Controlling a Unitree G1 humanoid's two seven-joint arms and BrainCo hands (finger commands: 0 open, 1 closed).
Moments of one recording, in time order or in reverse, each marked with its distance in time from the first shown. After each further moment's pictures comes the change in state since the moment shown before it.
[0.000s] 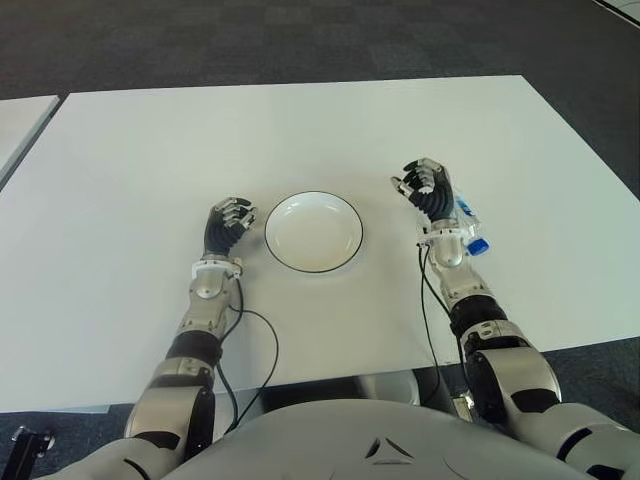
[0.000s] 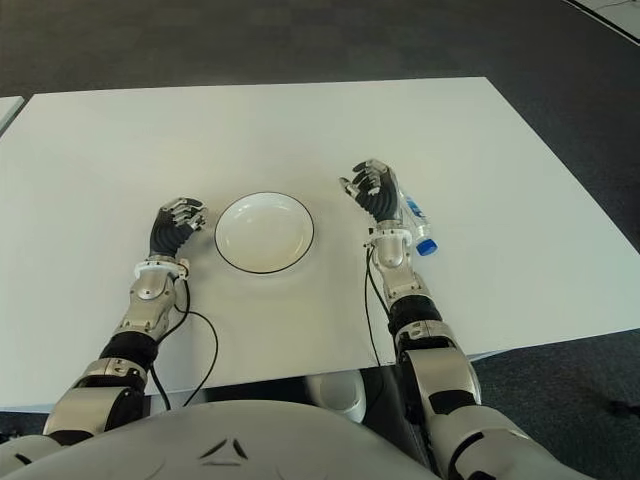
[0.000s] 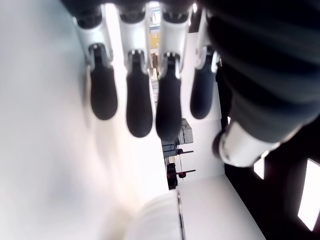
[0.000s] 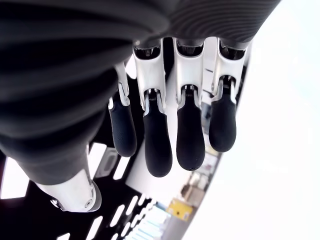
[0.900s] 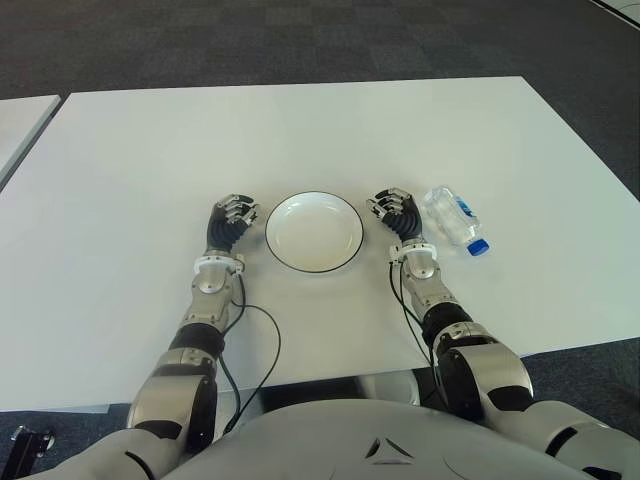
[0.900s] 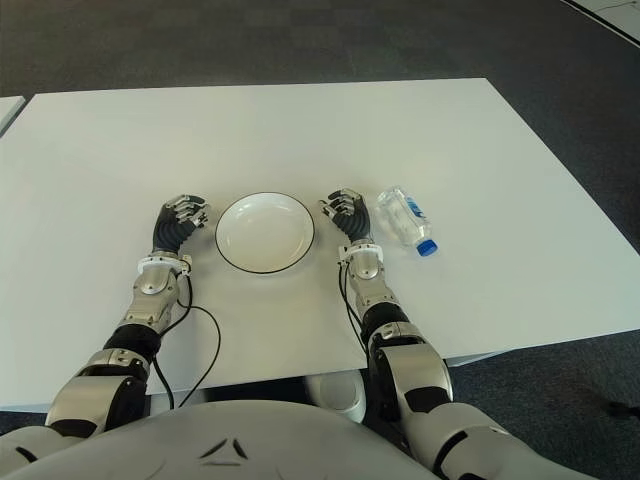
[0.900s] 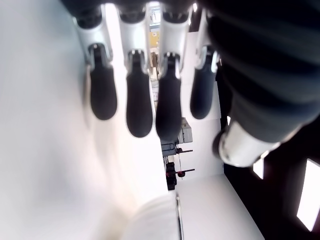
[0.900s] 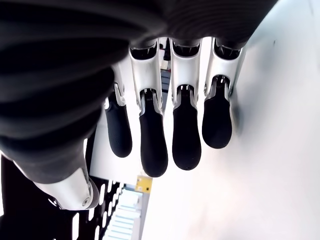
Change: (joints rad) left arm -0.045 -0.001 0.003 0.073 -0.001 -0.036 0.000; right arm -0.008 0.162 -0.060 0.305 0.234 -0.006 0.199
